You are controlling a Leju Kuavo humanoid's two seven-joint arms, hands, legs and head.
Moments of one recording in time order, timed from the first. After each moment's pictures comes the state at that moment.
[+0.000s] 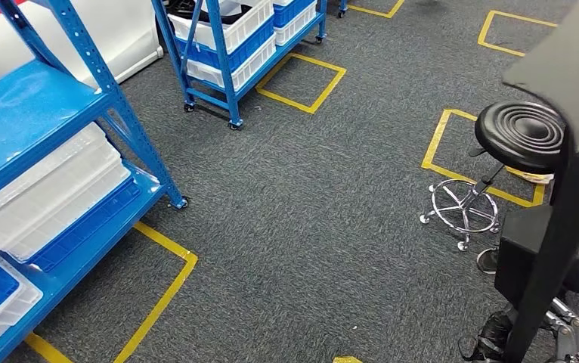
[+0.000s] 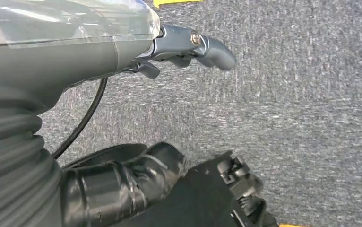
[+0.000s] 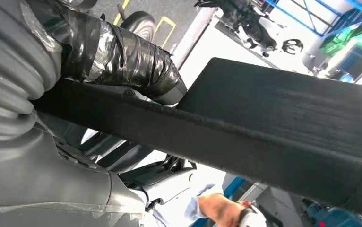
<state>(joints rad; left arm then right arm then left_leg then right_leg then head) -0.08 -0.24 0.93 -0.21 -1.33 0.35 -0.32 0.43 0.32 -0.07 -2.13 0.55 -0.69 -0.69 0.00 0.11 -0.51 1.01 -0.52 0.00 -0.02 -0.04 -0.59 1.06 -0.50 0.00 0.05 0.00</state>
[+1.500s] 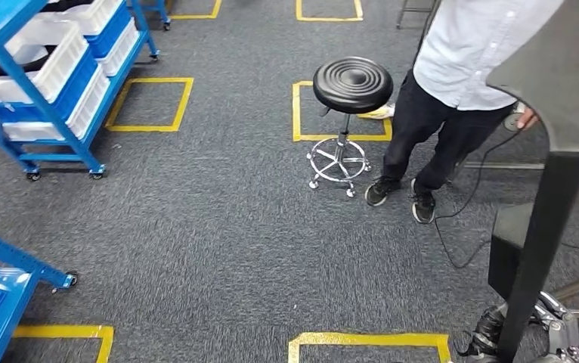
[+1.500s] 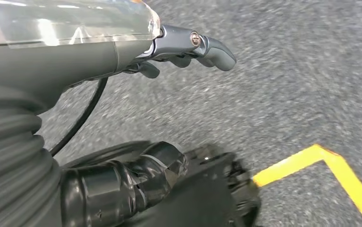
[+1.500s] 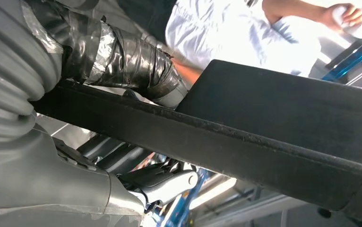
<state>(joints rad) -0.07 -0.23 0.95 -0.21 -1.31 0.29 -0.37 0.41 0.31 -0.07 -2.10 0.56 -0.69 -0.69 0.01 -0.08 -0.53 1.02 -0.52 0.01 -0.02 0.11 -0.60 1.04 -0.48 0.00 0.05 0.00</state>
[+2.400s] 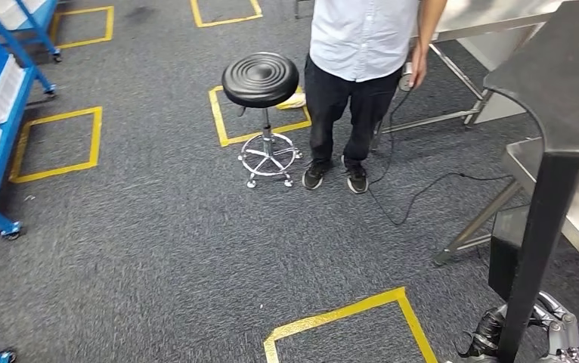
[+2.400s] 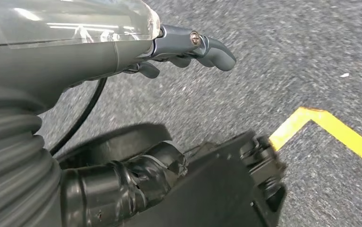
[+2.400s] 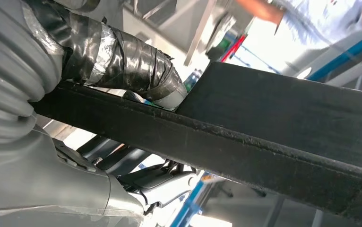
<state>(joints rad) -0.07 -0.23 0.95 -0.21 -1.31 0.28 -0.37 0.41 0.31 -0.07 -2.09 0.56 -0.69 -0.69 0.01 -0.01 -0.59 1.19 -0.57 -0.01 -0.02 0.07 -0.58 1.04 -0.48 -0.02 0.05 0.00</state>
